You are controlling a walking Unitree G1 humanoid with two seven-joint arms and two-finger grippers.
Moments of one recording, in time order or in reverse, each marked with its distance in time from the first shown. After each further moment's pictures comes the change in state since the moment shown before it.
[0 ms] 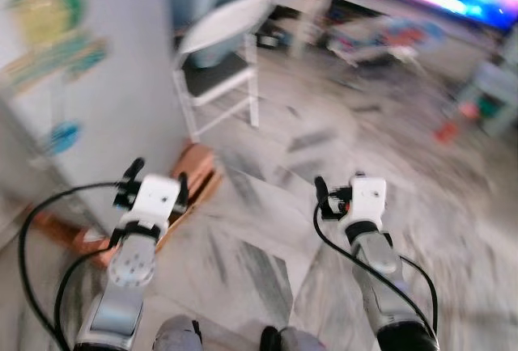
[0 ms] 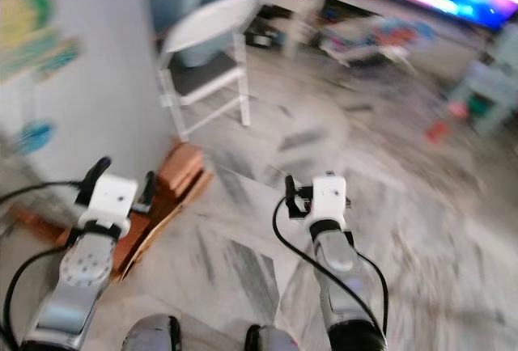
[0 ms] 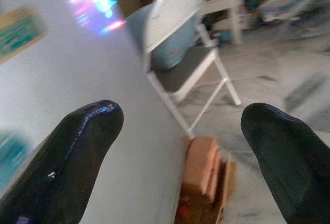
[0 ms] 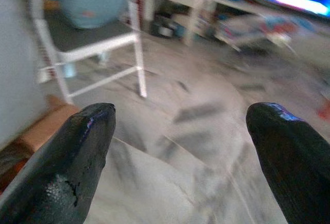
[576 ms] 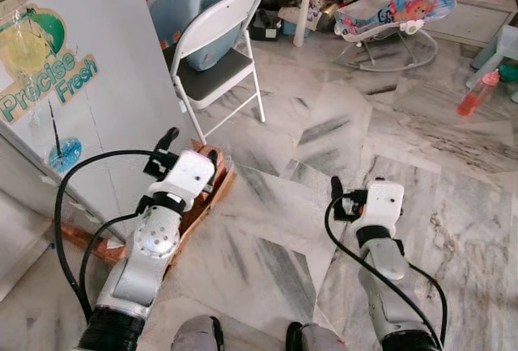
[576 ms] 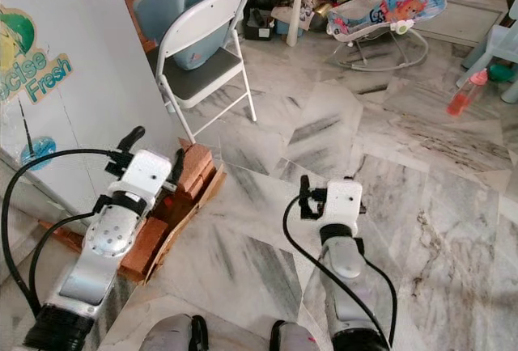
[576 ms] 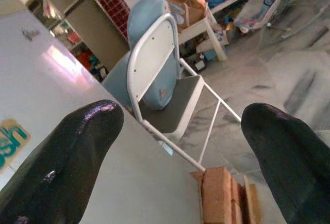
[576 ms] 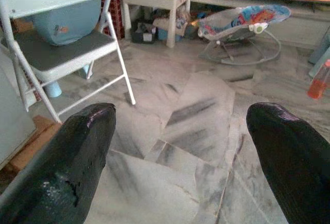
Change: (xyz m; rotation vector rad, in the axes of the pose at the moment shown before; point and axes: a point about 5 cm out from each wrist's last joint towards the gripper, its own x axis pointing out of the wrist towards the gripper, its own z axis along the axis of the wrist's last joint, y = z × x) left arm 0.024 -0.017 0.040 0.131 -0.154 -0.100; right arm -0.004 -0.009 0.011 0.003 -0.064 -0.099
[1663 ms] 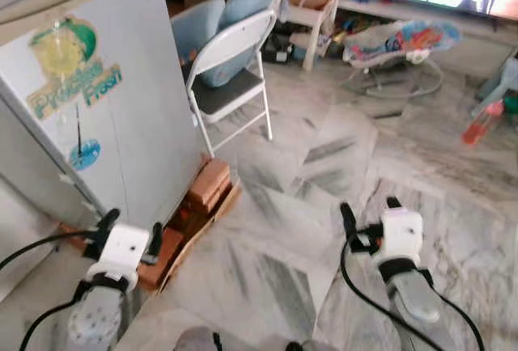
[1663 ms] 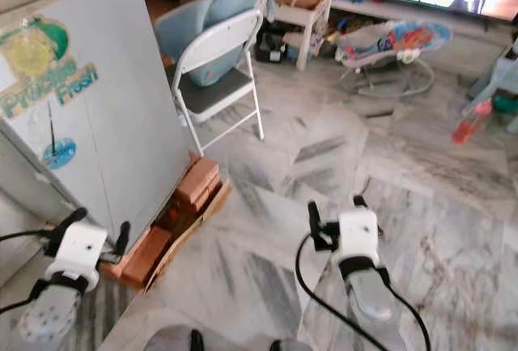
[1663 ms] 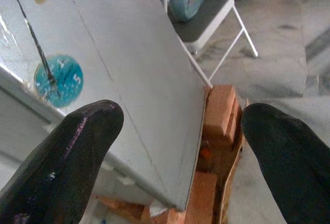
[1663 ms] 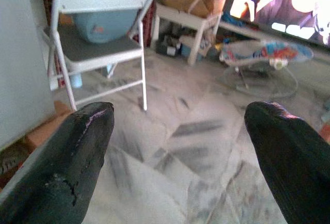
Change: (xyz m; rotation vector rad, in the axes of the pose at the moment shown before) left arm -0.096 0.019 -0.081 -0.150 0.340 0.045; right arm -0.040 -0.022 -0.006 -0.116 0.016 0.119
